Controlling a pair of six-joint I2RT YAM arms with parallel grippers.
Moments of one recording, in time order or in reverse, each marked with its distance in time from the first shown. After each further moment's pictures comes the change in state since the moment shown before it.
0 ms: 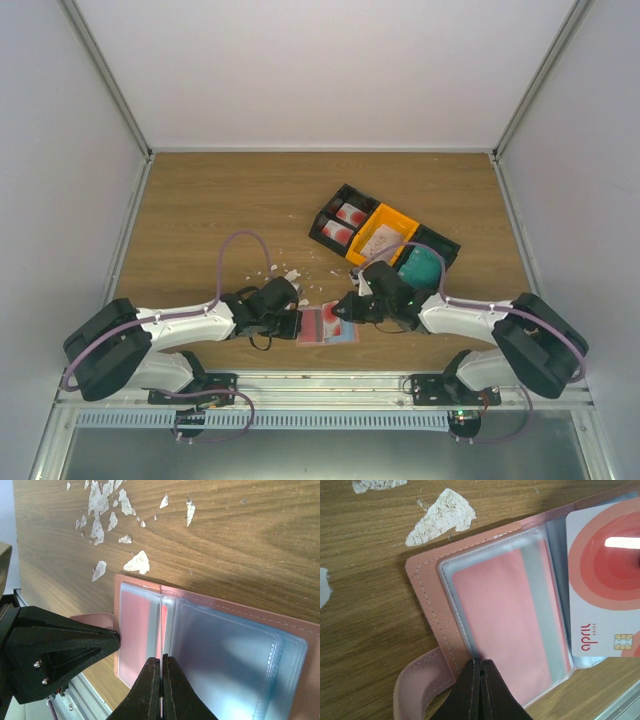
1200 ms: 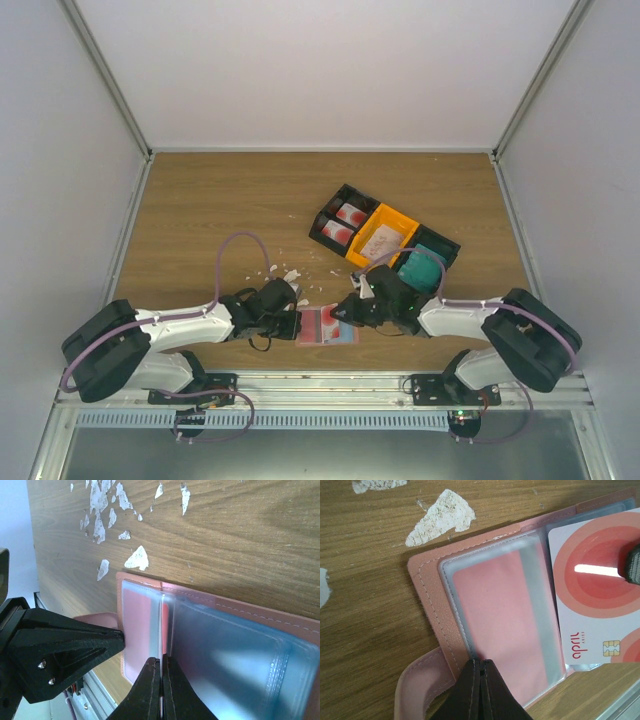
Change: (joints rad) left arm 0.000 -0.010 -0.025 0.033 0.001 -0.001; right arm -0.010 0.055 -0.068 0.169 -0.065 0.085
